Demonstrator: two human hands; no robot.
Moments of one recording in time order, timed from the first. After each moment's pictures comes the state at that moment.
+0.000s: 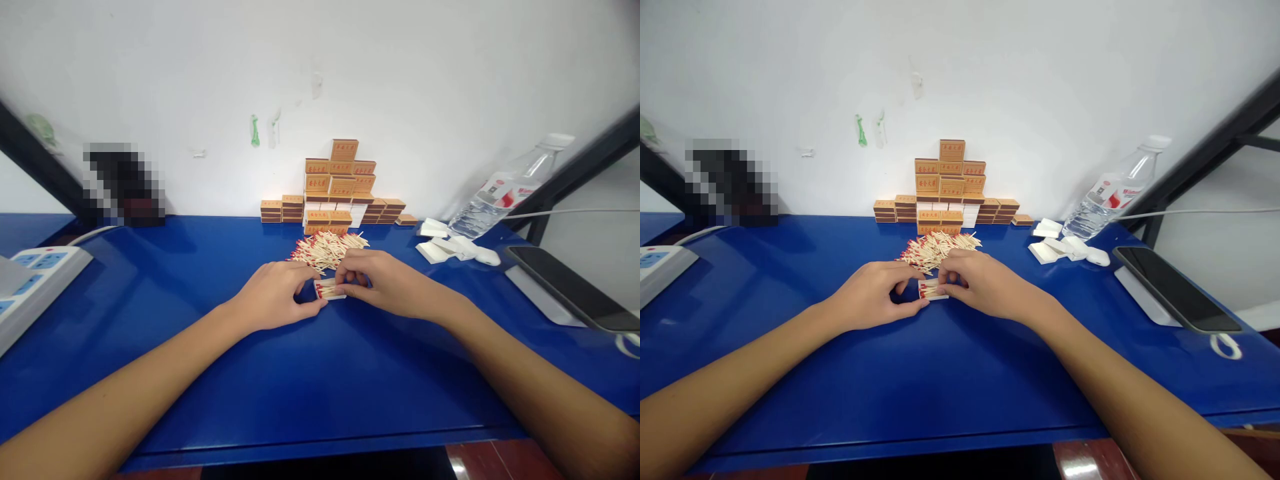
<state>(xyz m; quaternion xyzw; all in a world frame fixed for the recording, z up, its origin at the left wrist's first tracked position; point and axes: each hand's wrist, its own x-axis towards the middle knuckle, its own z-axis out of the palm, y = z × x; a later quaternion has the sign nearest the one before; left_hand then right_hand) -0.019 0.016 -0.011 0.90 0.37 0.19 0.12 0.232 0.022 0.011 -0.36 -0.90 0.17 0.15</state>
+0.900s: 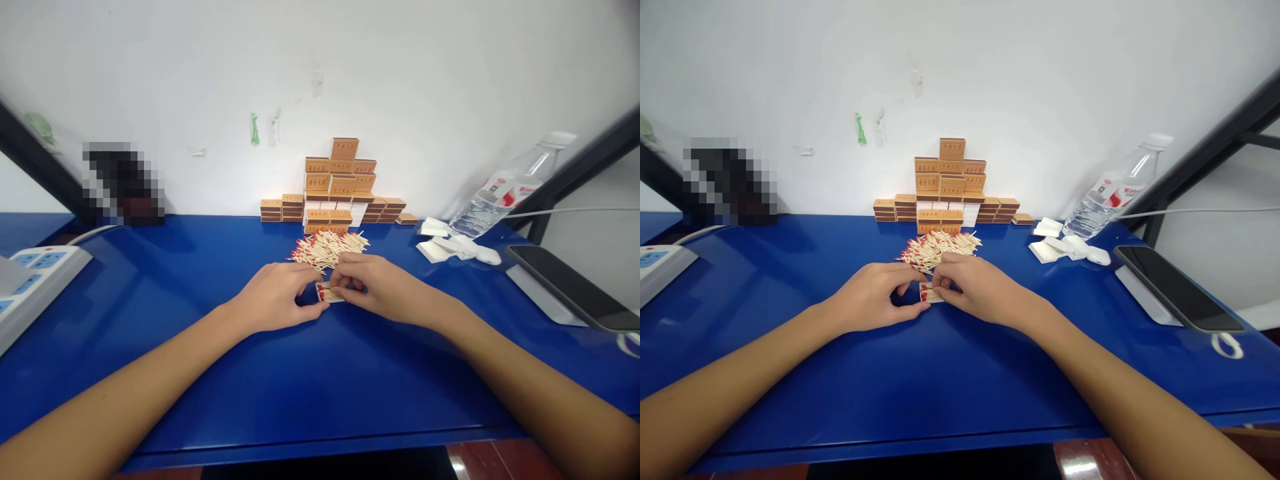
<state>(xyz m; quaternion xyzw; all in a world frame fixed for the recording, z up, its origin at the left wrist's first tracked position) -0.017 0.014 -0.009 0.91 0.35 0.19 0.12 0.225 0.016 0.007 -0.36 -0.90 0.18 0.17</state>
